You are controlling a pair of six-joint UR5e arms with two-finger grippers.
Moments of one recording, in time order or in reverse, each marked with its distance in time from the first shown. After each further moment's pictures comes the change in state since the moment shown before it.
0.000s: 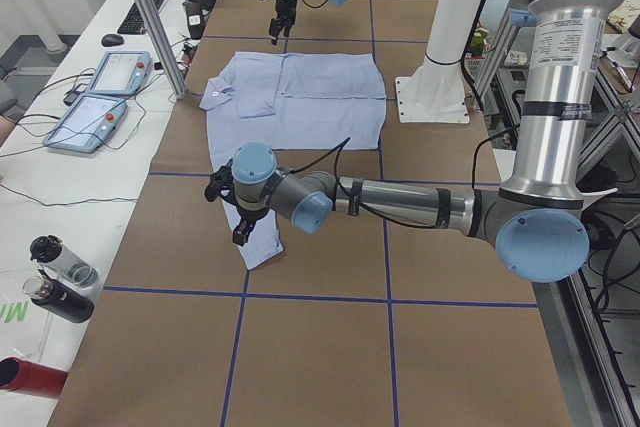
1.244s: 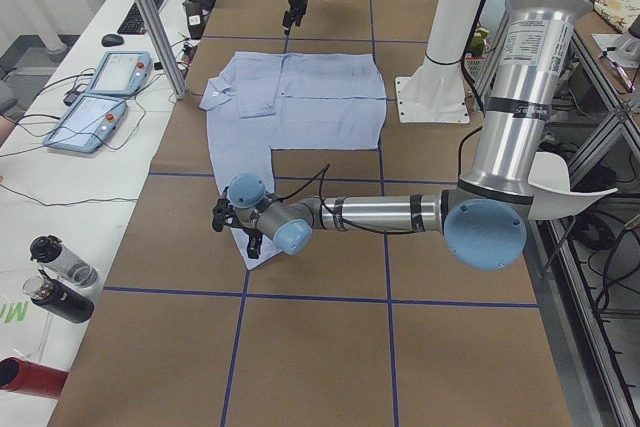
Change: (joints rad) left arm 0.169 -0.065 0.240 -0.204 0.028 -0.380; right arm -0.001 -0.163 0.098 0.009 -0.037 -0.028
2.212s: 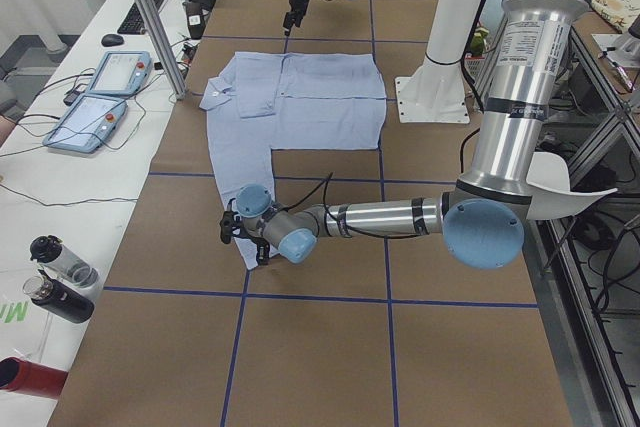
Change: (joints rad) left arm 0.039 0.008 0.056 -0.048 0.031 -0.060; right arm -0.017 0.002 0.009 0.000 -0.045 0.001
